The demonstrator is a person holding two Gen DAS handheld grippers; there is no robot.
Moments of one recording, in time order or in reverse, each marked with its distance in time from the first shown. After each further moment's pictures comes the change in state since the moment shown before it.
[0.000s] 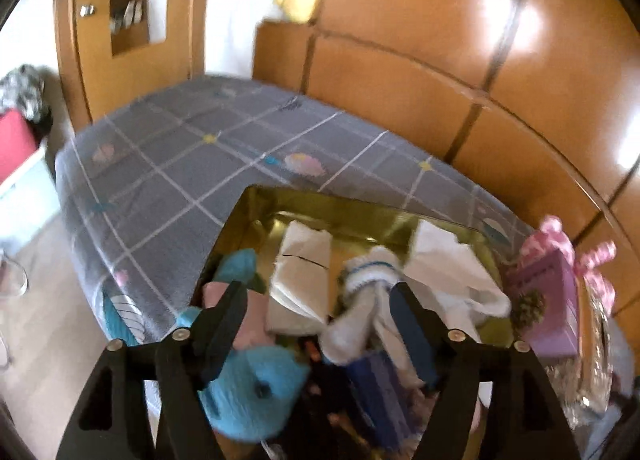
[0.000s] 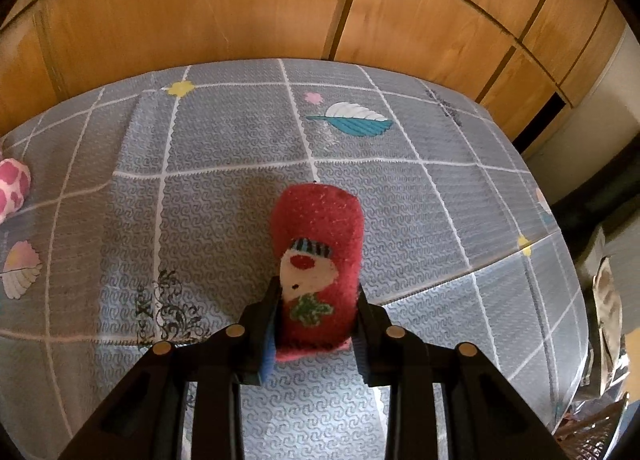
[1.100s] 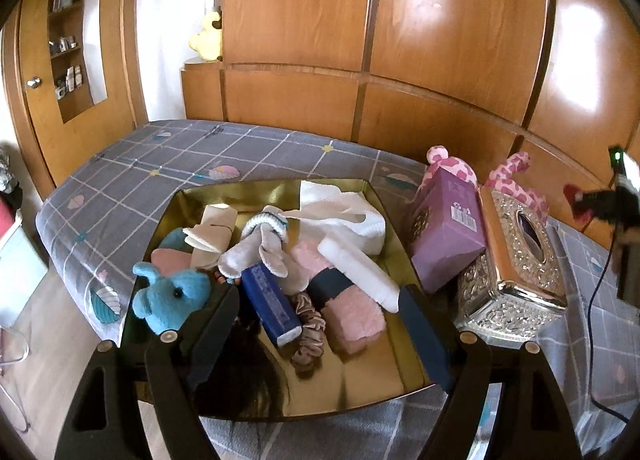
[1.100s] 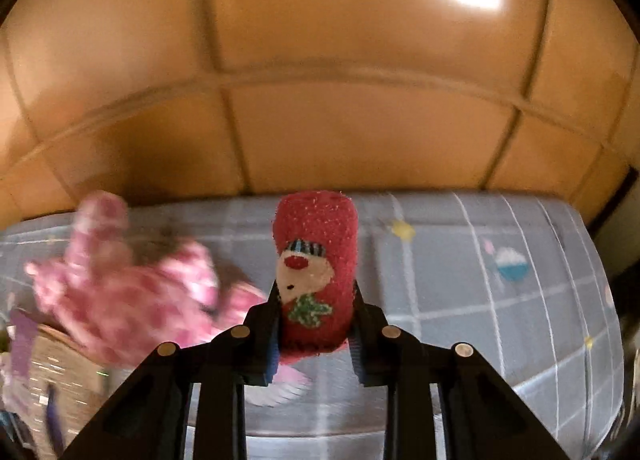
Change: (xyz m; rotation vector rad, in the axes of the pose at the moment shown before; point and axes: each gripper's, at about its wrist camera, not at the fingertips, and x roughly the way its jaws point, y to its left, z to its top) left arm -0.080 -0.077 -0.071 0.249 -0.068 -0.110; right arm -0.134 0.141 0.078 -0.109 -0.204 0.357
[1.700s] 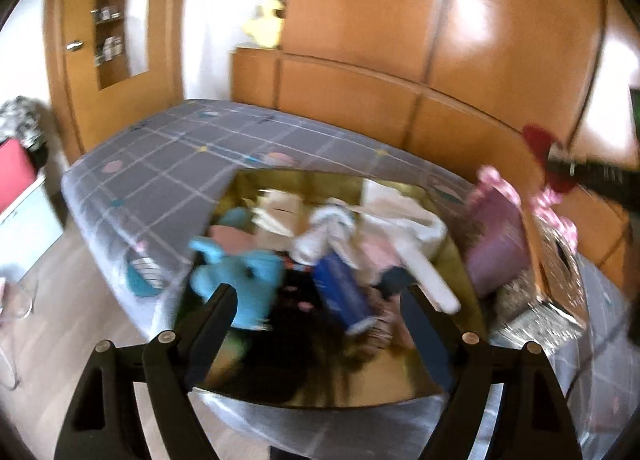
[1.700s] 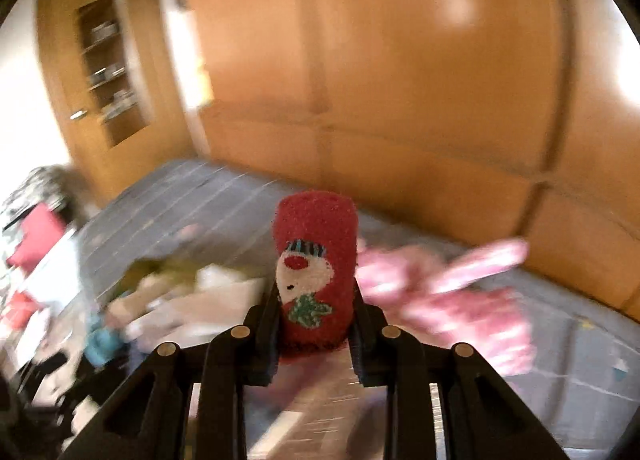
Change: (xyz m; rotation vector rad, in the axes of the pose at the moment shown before) left arm -0.010 0.059 -0.011 -0.139 -0.002 0.070; right arm -0.101 0.222 -0.059 -0.439 -0.086 0.553
